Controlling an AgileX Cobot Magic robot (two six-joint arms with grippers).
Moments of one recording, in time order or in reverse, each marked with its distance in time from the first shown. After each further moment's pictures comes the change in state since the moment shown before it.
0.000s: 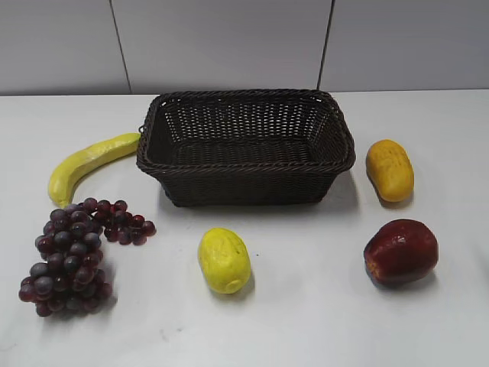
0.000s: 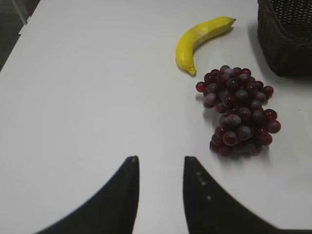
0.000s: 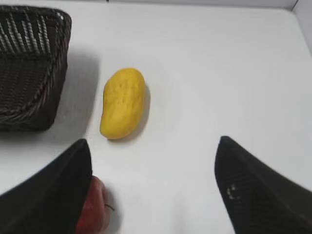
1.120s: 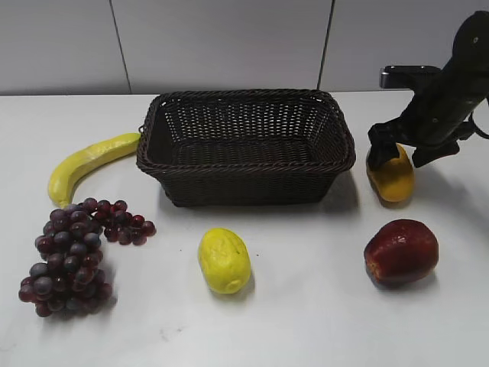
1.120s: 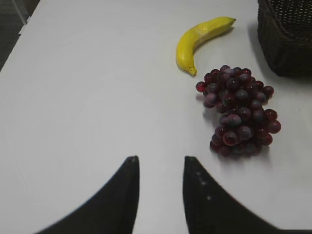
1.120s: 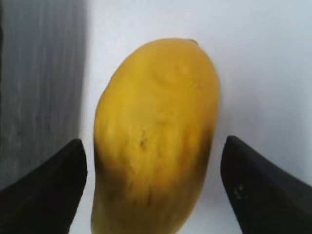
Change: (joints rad) left arm 0.000 0.000 0.000 0.000 0.000 0.000; right arm 0.058 1.019 -0.677 0.089 0.233 -0.050
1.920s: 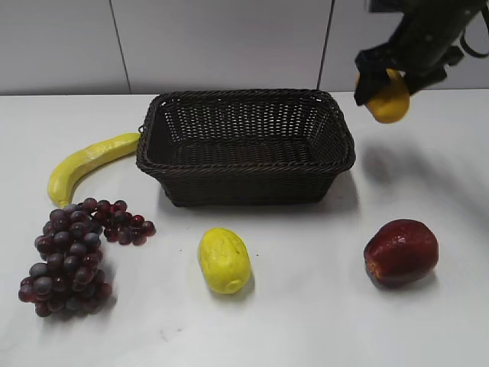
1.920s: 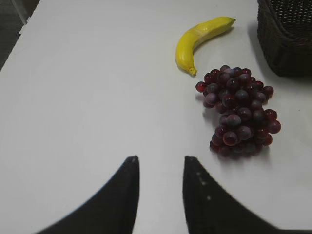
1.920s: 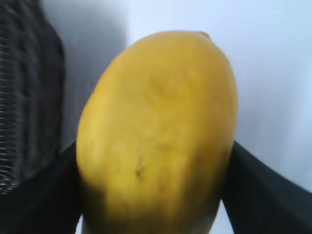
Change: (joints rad) left arm 0.000 0.000 0.000 0.000 0.000 0.000; right arm 0.084 0.008 -0.435 -0.003 0.350 -0.004
